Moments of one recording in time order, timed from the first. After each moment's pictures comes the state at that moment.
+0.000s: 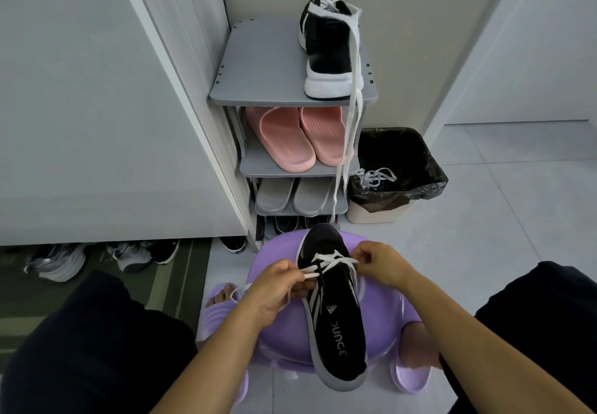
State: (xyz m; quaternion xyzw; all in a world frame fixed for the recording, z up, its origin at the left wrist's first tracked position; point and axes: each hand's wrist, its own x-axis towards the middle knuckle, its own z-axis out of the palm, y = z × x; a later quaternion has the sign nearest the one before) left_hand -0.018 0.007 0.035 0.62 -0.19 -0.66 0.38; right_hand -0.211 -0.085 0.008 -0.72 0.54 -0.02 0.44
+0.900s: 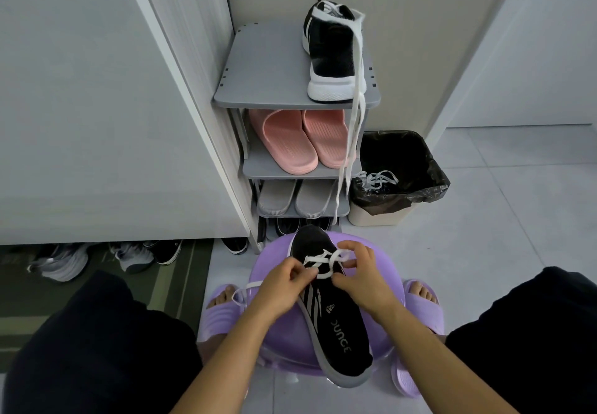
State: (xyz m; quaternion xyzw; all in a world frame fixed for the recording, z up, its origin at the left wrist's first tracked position) left_hand -0.021 0.010 0.038 0.71 -0.46 -0.48 0.23; right_hand -0.172 -0.032 0.028 -0.58 0.58 -0.21 0.53
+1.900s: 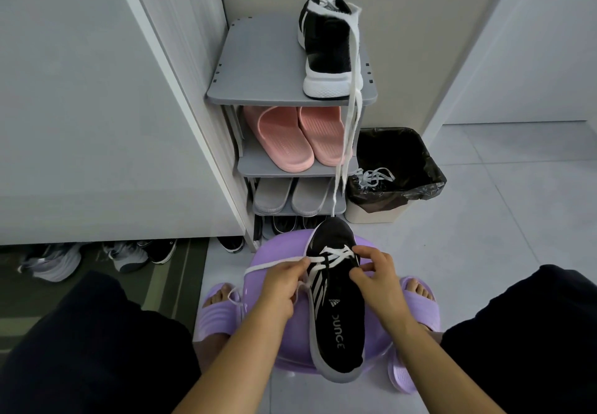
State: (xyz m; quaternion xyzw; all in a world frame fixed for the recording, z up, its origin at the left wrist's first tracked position) left_hand -0.034 -0.009 0.005 0.70 -0.09 -0.60 0.39; right_hand -0.189 -0.029 0.023 -0.52 0.64 -0.28 0.49
